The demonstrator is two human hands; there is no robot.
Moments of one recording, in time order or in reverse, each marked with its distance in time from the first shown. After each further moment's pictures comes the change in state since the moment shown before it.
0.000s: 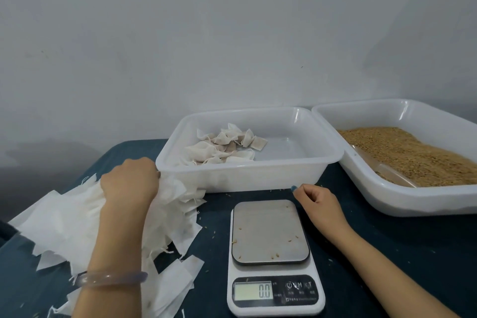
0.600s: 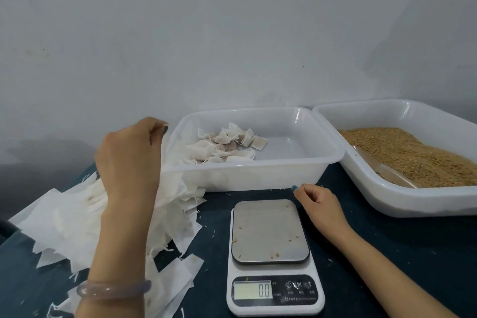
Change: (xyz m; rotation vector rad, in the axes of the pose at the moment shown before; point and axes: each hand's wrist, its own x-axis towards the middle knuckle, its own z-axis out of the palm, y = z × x) left_hand -0.028 0.016 -0.029 -0.635 0.761 0.178; right_hand 0.001 0.000 0.001 0.005 0.003 0.003
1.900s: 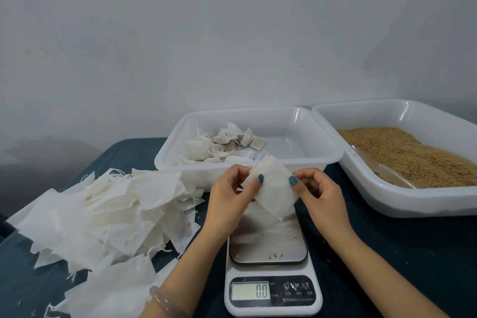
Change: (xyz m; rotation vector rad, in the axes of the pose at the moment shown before) left_hand -0.098 0.052 0.084 -1.046 -0.657 -0.287; right_hand -0.015 -0.036 -0.006 0.322 0.139 -0.104
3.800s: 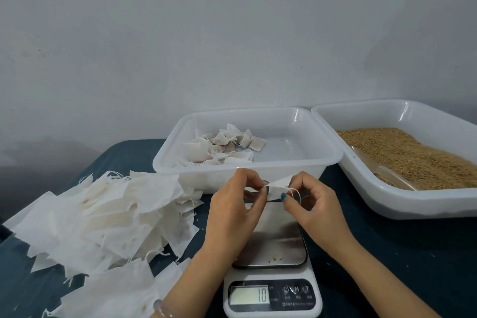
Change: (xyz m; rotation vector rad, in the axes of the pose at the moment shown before) left_hand -0.018 0.004 0.008 0.452 0.131 0.455; right_hand -0.013 -0.028 0.001 -0.096 -0.185 -0.214
